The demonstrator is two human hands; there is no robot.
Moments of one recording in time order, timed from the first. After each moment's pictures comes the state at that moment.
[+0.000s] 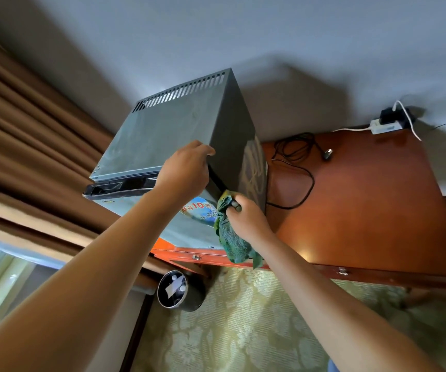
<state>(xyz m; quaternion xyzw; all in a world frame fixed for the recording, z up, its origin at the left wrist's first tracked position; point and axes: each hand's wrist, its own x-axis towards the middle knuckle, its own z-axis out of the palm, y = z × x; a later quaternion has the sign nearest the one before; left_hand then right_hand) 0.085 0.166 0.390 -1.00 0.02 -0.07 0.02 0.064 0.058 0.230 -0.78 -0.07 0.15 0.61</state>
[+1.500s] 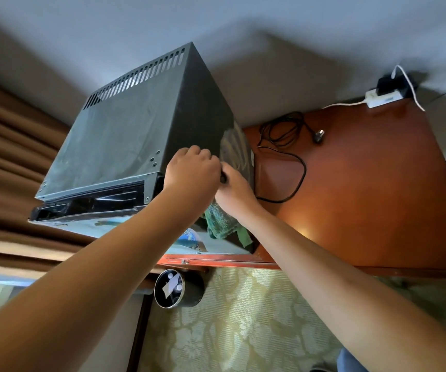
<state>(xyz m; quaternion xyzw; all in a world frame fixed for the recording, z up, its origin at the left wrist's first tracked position) 0.144 0.116 0.328 -0.93 0.11 0.07 0.34 0.161 0.063 0.194 -0.70 -0.07 0.13 0.70</state>
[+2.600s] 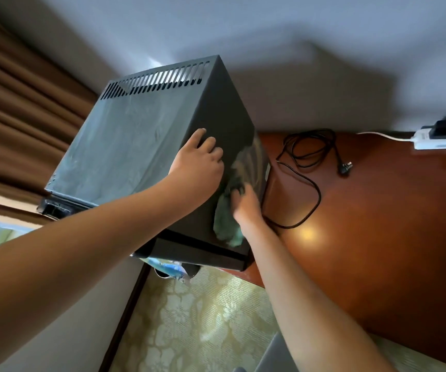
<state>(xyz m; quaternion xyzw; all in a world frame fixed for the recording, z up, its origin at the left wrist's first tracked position) 0.253 0.119 0.347 -0.87 0.12 0.17 0.44 0.253 0.056 0.178 -0.68 0.07 0.34 0.65</state>
